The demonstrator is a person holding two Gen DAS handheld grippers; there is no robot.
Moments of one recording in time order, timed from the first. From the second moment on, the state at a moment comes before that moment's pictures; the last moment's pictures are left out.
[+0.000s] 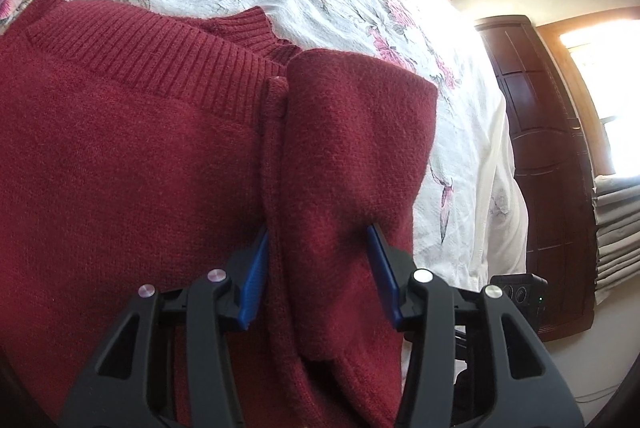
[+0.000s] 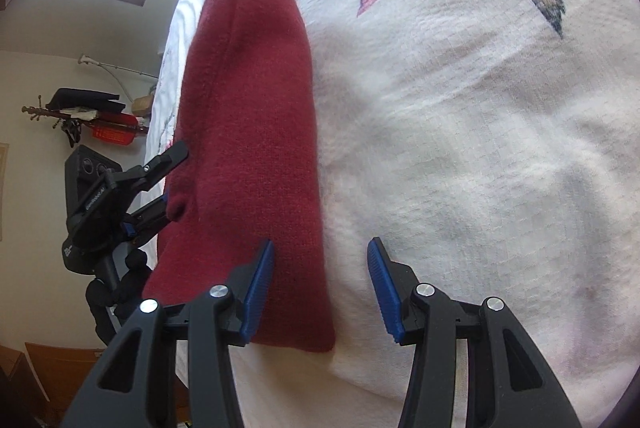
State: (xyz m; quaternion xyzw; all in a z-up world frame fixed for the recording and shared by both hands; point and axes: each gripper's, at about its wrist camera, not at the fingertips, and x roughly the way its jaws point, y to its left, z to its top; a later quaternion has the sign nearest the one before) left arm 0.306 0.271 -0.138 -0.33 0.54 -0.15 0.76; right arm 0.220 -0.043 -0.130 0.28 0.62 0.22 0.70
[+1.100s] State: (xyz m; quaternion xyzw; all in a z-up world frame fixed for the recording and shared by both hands) left arm 0.239 0.415 -0.065 -0.40 0.44 -0.15 0.79; right arm 0.200 0.012 -0.112 0.25 0.61 0.28 0.70
